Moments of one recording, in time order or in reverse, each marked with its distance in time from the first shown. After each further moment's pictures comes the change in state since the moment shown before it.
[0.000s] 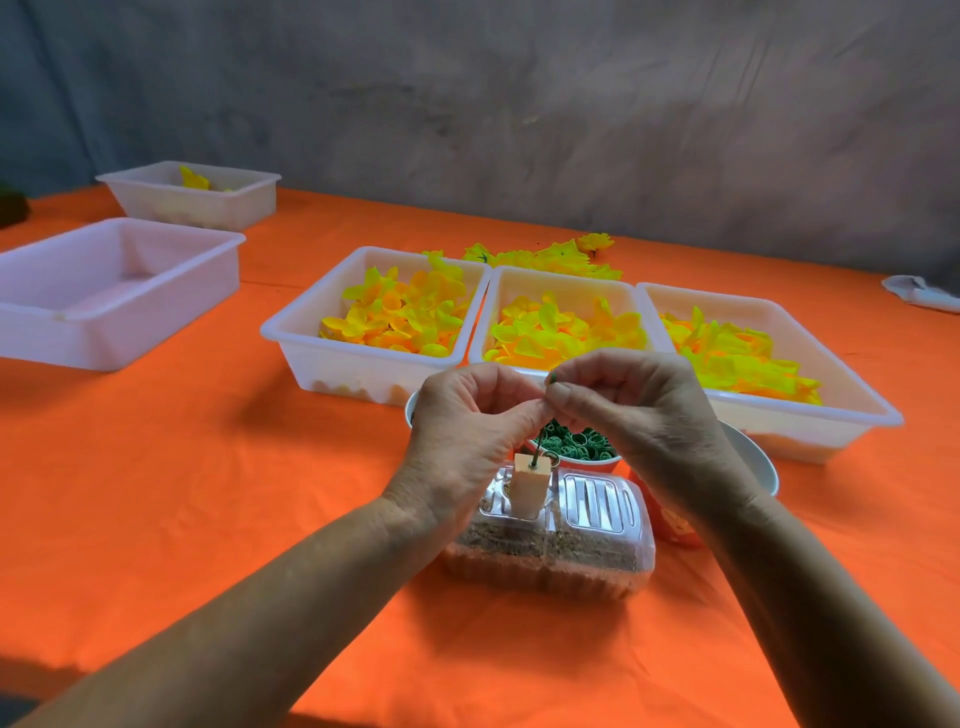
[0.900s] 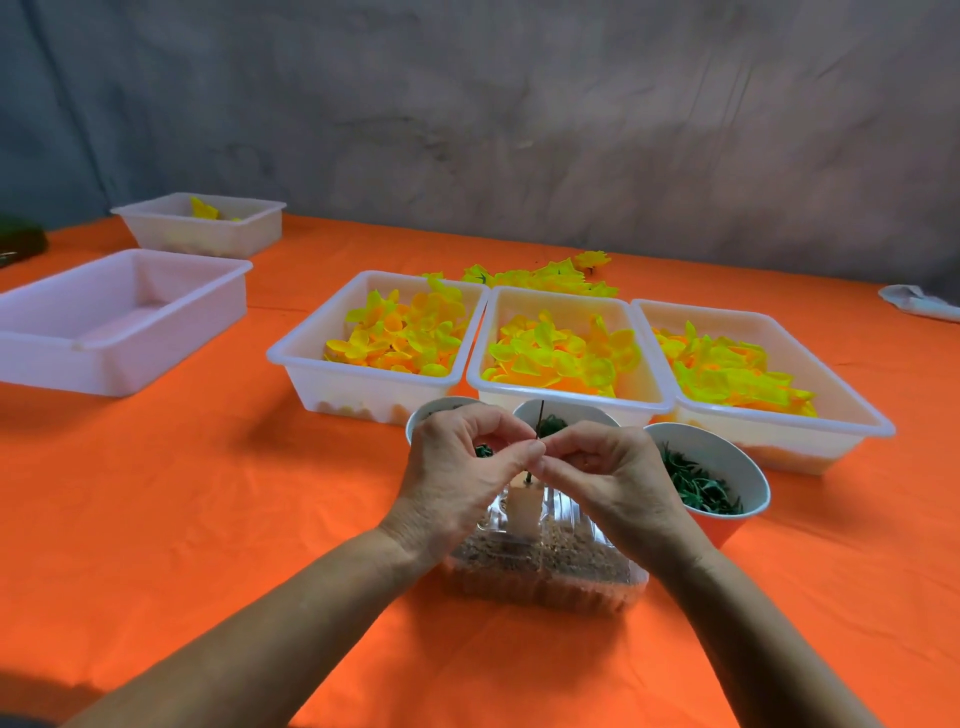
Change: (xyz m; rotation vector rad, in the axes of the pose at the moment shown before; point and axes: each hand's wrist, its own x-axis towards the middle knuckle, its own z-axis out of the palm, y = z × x) left_hand 0.001 -0.019 -0.014 0.425 -0.029 0.244; right_hand -0.024 0.021 0.010 -0.116 0.068 0.113
